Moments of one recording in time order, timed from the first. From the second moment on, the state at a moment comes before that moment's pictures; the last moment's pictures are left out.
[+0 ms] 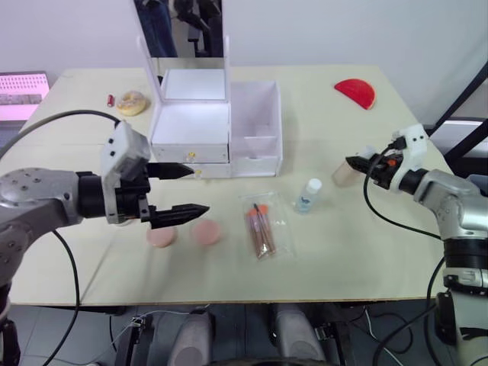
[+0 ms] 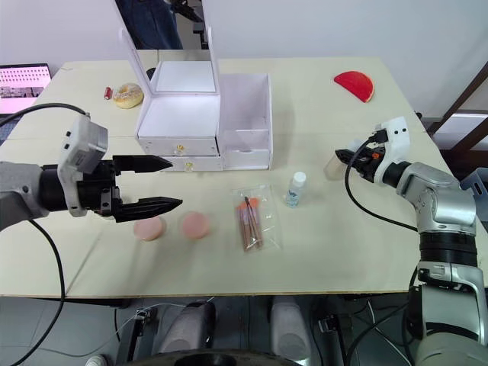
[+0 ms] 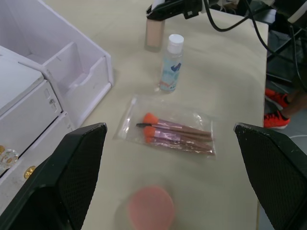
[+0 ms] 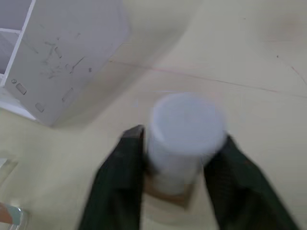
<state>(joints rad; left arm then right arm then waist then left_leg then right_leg) -0.36 1.02 0.26 -0.58 -1.01 0.97 -0.82 -0.55 -0.73 -0.21 0.32 0.43 0.59 0.75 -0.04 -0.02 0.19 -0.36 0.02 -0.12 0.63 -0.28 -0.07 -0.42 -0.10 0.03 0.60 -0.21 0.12</state>
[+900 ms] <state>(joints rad) -0.35 1.02 0.26 -0.58 -1.01 0.95 -0.82 -0.51 -0.74 -0.18 0.18 0.40 0.65 0.77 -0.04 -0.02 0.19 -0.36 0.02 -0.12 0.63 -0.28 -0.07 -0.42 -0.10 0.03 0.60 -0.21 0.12</state>
